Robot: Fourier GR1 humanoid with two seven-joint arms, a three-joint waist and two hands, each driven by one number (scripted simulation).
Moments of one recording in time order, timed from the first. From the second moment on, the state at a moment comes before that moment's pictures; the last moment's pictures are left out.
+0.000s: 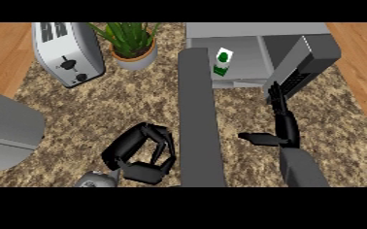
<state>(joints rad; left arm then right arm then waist) -0.08 0.02 -0.25 -1.51 -0.21 -0.48 -0.18 -0.37 -0.08 -0.24 -0.61 0.10 0.00 -0.91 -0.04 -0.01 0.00</state>
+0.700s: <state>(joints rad) -0.23 0.00 -0.62 -1.21 -0.18 -0.23 -0.26 0.10 -0.09 -0.15 -1.35 0.01 0.11 -0.69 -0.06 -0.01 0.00</state>
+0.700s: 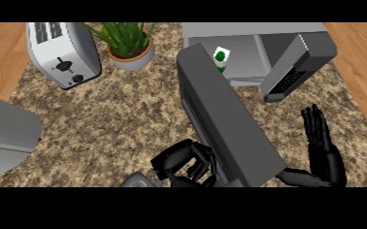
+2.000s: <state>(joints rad) -0.64 0.01 -0.95 -1.05 0.41 0.49 -0.30 0.22 -0.26 -0.10 -1.88 -0.29 0.43 -0.38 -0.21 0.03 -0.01</state>
